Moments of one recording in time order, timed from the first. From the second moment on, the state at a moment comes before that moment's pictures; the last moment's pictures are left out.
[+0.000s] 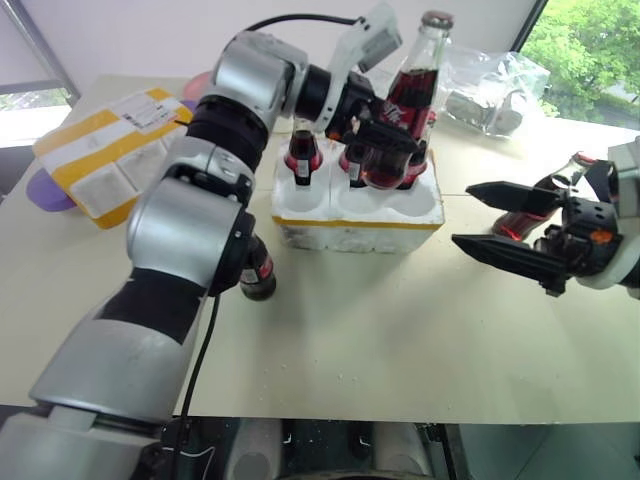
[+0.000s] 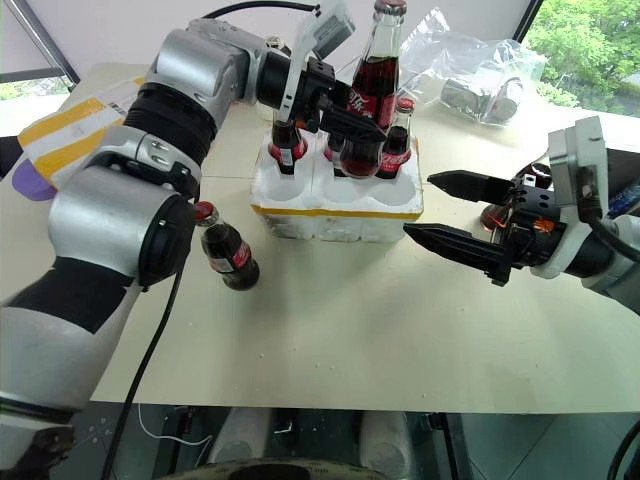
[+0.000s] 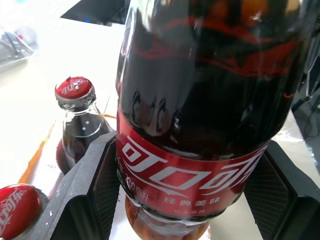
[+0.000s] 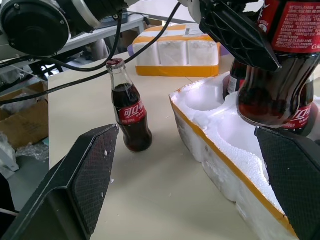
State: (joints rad) left arm -1.69 0.18 -0.13 1.13 -0.03 0.54 -1.36; right arm -0.20 -1.02 -0.54 -0.51 1.22 0.85 0.80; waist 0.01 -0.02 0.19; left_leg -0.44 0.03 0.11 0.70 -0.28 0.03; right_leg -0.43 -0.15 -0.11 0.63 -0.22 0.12
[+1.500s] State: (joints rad) left arm -1.89 0.25 -0.03 0.64 -0.23 1.51 -0.94; right arm -0.24 -1.03 -0.55 -0.45 1.18 0.84 0.81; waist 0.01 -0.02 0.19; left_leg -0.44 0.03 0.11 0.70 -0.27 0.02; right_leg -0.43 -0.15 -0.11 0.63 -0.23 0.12
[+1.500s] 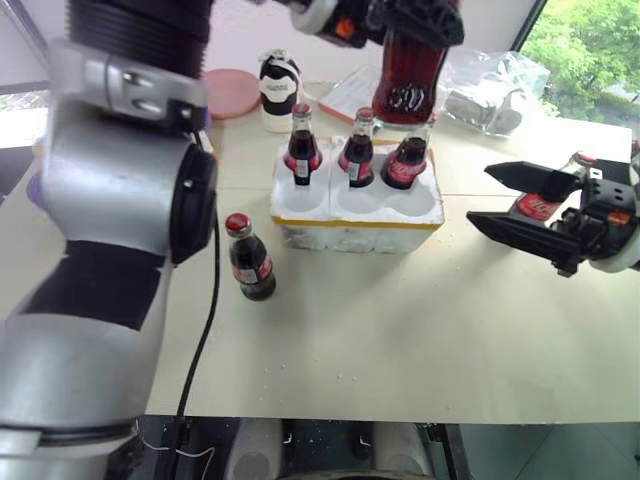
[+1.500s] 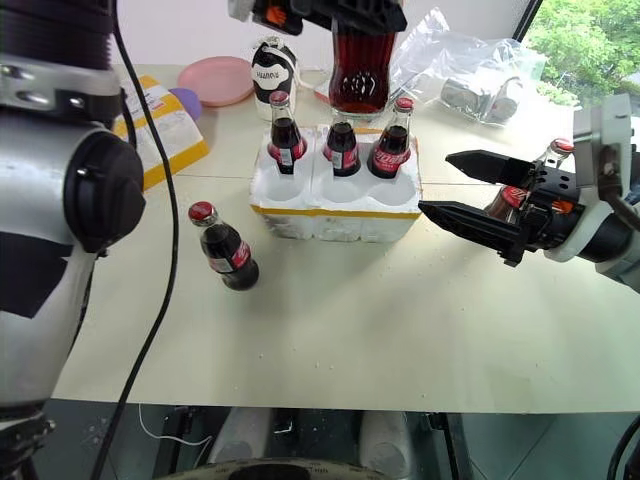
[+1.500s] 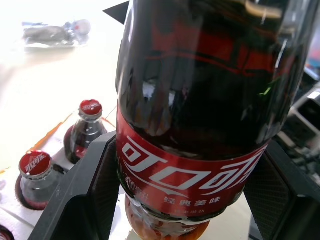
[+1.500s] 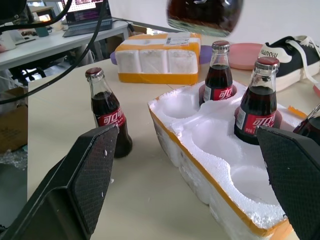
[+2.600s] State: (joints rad) left arm -1.68 0.02 -0.02 0.96 -0.20 1.09 -0.58; right arm -0.22 -1.00 -0.52 -0.48 1.12 0.82 0.81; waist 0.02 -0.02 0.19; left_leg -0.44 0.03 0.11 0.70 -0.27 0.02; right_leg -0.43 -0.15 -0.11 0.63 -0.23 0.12
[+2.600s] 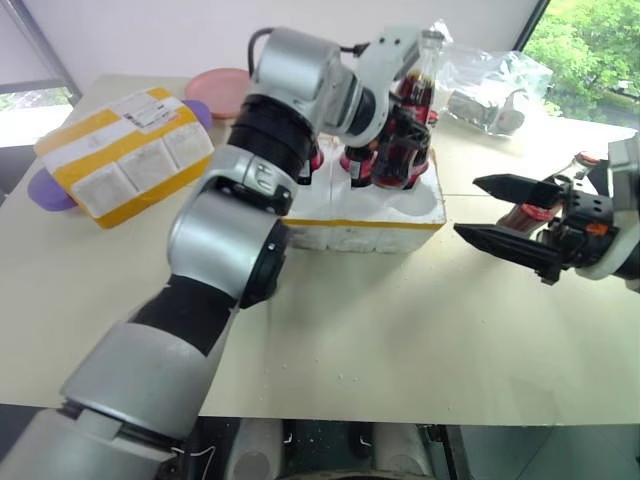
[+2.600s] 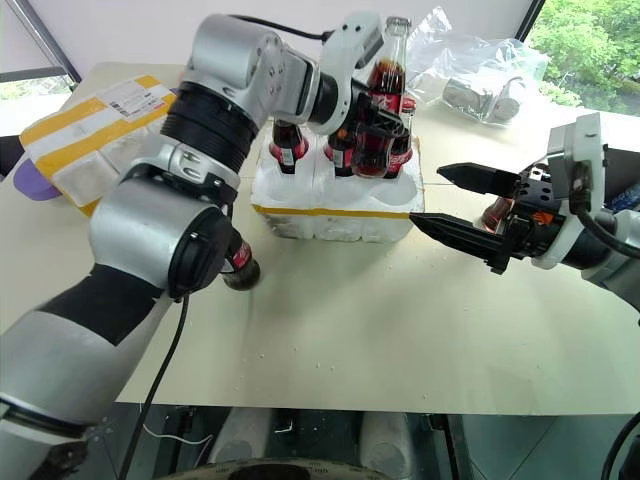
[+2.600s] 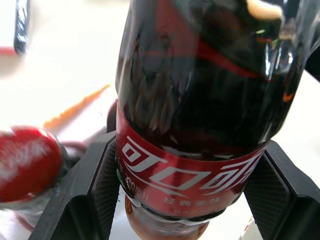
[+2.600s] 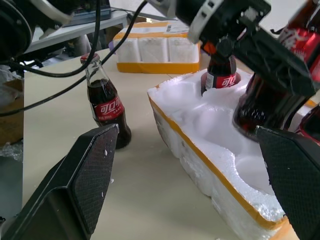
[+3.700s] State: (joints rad) left arm -1.31 0.31 -0.22 0.32 -0.27 1.03 -0.92; right arm -0.30 -0.99 -0.44 -0.43 1.08 0.81 0.83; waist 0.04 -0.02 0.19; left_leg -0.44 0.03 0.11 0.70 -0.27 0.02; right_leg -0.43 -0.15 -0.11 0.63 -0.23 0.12
